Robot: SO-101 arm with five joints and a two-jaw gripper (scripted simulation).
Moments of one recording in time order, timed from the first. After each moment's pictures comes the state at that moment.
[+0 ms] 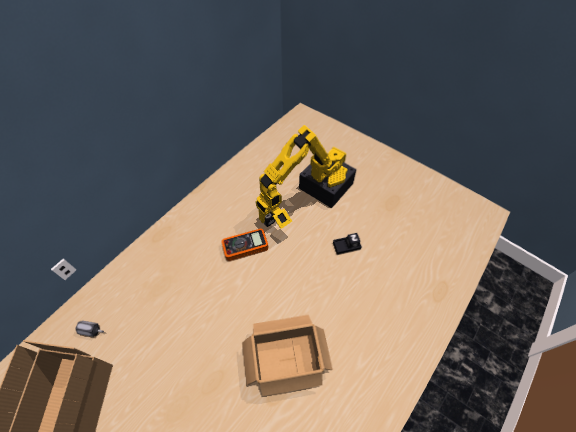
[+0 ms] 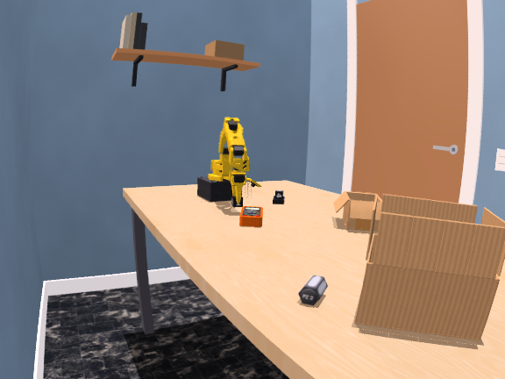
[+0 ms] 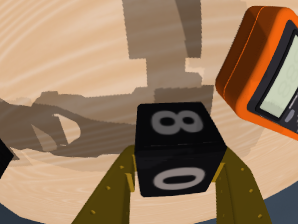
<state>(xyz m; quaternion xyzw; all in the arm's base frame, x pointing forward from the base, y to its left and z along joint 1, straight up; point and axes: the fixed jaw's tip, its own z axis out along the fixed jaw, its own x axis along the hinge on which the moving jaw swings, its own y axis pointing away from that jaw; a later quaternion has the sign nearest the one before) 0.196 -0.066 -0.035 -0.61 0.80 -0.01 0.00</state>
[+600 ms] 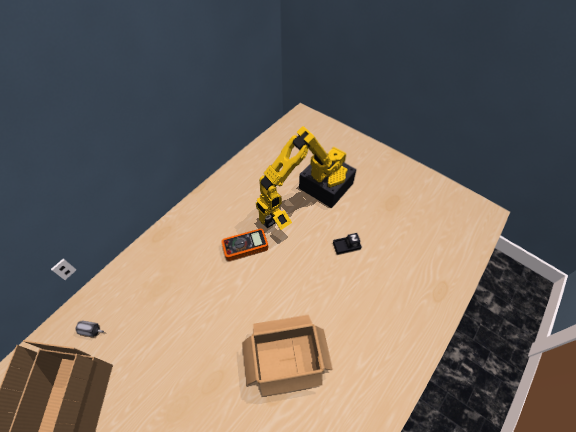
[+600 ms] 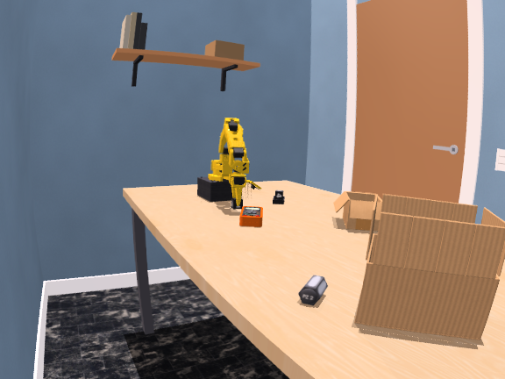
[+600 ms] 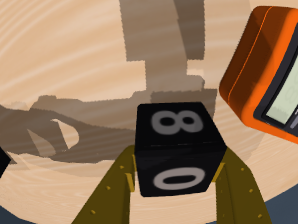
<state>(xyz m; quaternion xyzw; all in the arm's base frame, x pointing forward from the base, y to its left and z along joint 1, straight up) 0.196 -0.066 -0.042 -0.61 0.80 -0.01 0.00</state>
